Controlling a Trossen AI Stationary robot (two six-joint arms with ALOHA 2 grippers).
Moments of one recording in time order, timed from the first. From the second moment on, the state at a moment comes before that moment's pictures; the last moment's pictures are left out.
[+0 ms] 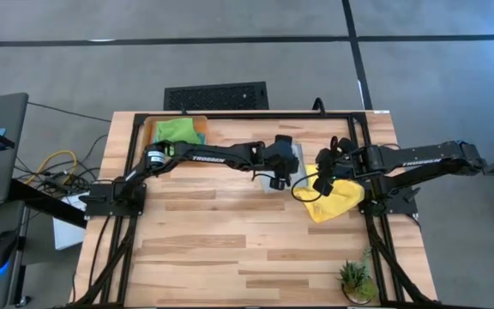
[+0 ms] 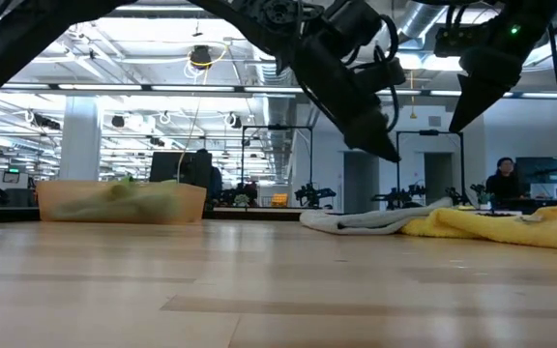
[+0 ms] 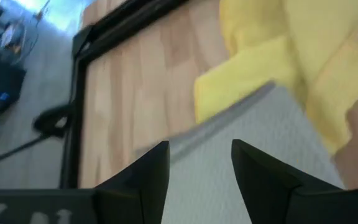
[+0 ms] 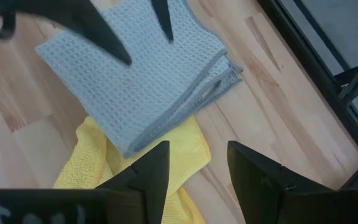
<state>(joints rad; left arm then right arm) 0.12 2.24 1.85 -0.30 -0.21 0.55 0.06 1.01 0.81 -0.96 0.48 0.41</state>
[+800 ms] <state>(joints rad) 0.15 2.16 1.64 -0.73 -0.02 0.45 0.06 1.01 0.81 -0.96 0.48 0.34</state>
